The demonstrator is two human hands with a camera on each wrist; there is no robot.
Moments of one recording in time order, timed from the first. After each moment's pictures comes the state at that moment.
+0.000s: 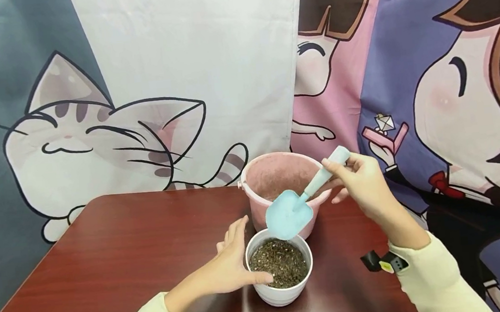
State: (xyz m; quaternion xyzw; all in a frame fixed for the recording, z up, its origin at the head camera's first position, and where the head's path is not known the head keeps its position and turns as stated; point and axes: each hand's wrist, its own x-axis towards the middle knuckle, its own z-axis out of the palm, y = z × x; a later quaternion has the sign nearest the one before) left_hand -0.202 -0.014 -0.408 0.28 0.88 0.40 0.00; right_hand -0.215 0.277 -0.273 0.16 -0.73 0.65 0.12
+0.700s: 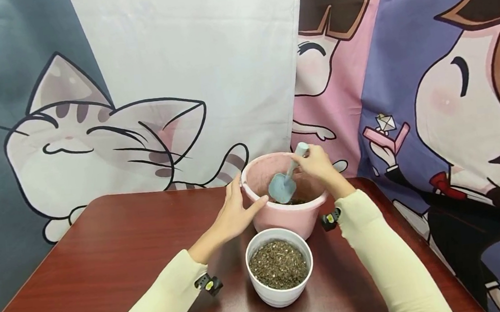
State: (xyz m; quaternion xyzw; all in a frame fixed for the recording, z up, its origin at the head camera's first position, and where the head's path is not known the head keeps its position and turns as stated) left_hand -0.279 0.012 -0.381 0.17 0.87 0.46 -0.10; right_hand -0.343 0.253 -0.310 0.06 -0.86 0.50 0.10
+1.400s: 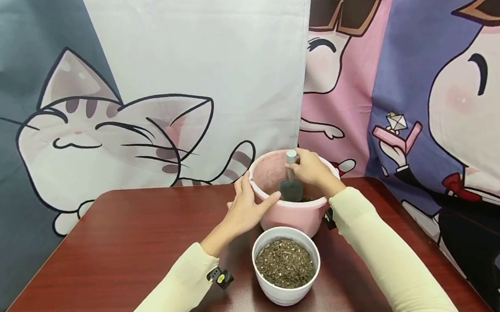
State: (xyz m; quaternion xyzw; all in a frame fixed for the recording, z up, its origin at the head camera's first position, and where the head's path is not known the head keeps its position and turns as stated) left_hand -0.287 0.023 -0.379 0.15 0.88 0.44 -0.08; right_hand -0.363 0.235 -0.333 0.16 -0.93 0.30 0.10
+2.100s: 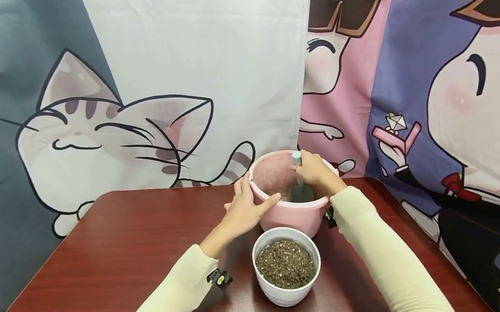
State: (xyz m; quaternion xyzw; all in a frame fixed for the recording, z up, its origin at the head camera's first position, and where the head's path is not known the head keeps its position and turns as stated) left_hand -0.287 0.021 -0.378 0.15 0.90 0.41 -0.09; right_hand -0.360 0.240 -0.326 0.13 -0.96 0.22 0.08
